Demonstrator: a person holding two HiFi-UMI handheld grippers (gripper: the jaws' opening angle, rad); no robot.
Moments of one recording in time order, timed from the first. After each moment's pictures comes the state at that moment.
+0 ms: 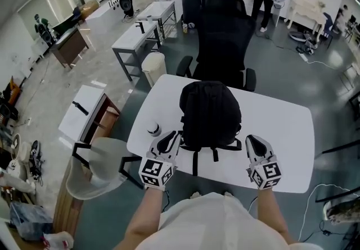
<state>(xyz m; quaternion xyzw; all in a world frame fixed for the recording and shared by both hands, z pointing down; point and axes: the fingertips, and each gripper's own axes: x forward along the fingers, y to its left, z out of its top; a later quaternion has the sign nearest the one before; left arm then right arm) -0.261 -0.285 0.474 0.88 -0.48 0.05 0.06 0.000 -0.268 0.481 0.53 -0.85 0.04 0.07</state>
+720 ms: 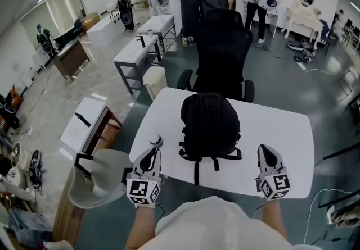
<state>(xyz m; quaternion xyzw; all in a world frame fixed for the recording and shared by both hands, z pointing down) -0.334 -0.250 0.446 0.83 -0.56 0.05 0.02 0.039 -0.244 0.444 0.58 -0.82 0.02 0.04</state>
